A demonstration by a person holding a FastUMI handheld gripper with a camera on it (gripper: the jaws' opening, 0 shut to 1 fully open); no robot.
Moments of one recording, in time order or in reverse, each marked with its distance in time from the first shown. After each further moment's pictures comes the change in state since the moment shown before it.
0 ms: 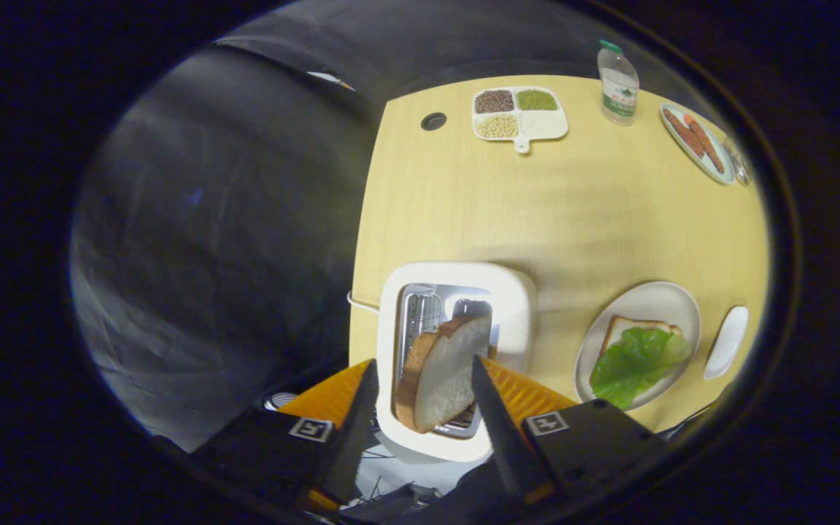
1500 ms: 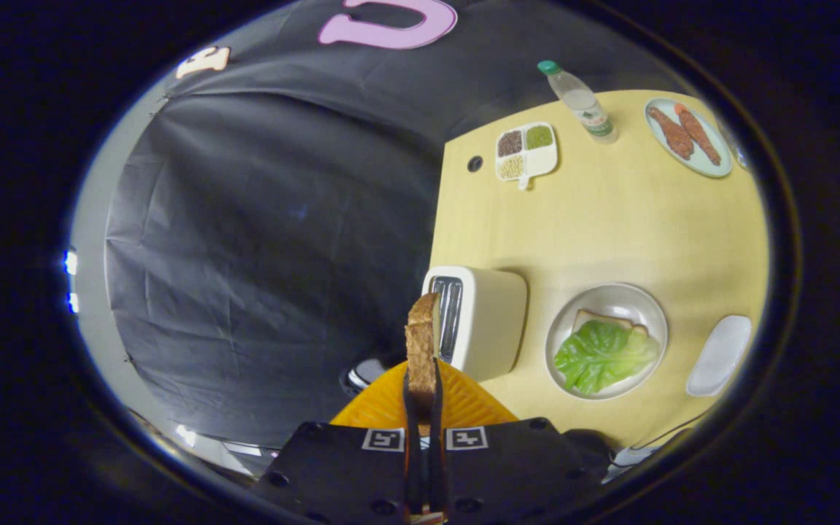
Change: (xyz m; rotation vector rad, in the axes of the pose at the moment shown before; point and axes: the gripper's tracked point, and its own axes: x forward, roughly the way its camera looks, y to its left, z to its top) arm -0.195 -0.105 0.004 -0.003 -0.080 0.495
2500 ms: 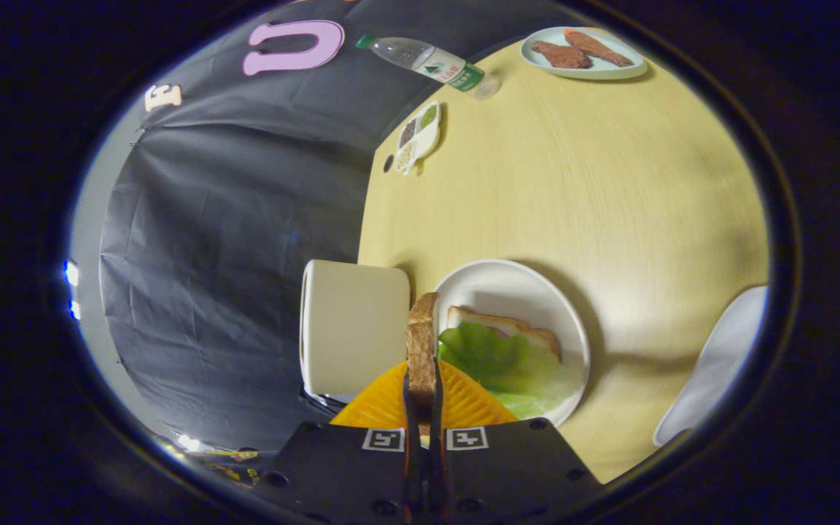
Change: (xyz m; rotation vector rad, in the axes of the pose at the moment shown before) arm 0.067 -0.227 -0.045 0.087 -0.054 -0.037
